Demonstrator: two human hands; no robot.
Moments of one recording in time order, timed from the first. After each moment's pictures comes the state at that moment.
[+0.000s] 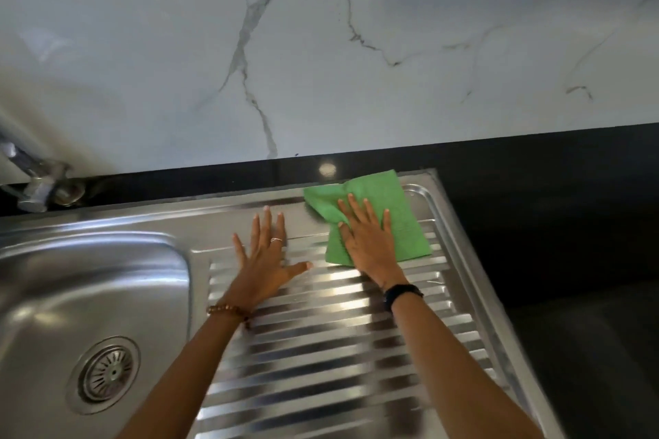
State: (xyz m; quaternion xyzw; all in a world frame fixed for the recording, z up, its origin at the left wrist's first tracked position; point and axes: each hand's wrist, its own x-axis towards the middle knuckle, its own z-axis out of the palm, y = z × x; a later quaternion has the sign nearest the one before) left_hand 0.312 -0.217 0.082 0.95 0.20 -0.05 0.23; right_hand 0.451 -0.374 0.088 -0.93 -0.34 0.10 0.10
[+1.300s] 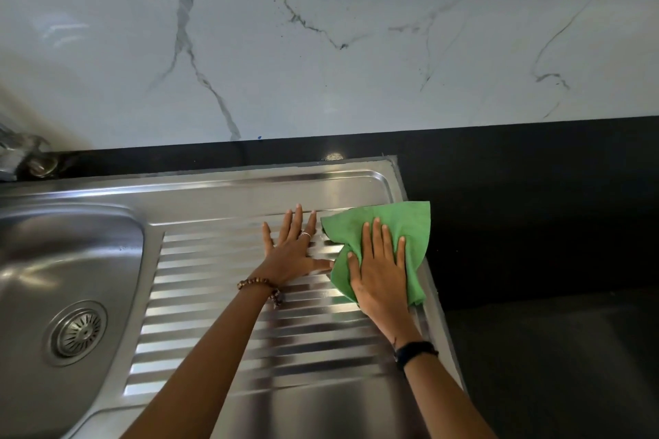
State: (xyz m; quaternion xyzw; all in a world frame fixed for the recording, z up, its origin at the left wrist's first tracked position) left_hand 0.378 -0.329 0.065 0.95 0.20 -0.15 0.18; right_hand 0.425 -0.504 0.080 -0.95 -0.30 0.04 0.07
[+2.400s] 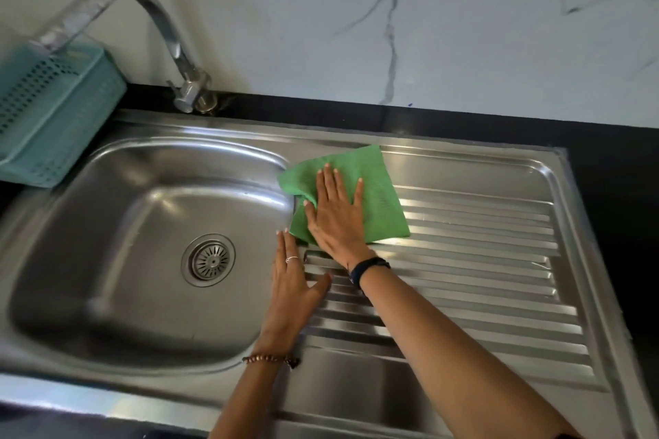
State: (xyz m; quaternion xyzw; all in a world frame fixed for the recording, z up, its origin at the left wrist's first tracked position) left_hand 0.156 -0.260 0.086 0.79 0.41 0.10 0.43; right_hand 0.290 -0.246 0.087 -0.87 -0.48 0.10 0.08
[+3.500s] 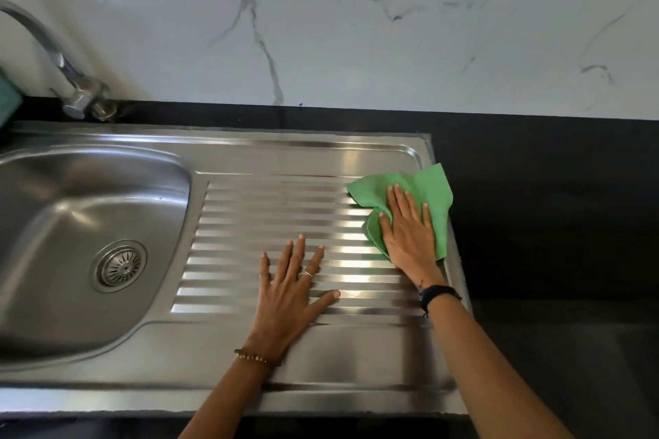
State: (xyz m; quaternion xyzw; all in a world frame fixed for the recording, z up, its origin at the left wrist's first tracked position) left_hand 0.227 -0.404 0.082 0.95 0.25 -0.03 0.15; right_hand 0.439 -0.509 0.080 -0.93 -0.35 0.06 0.10
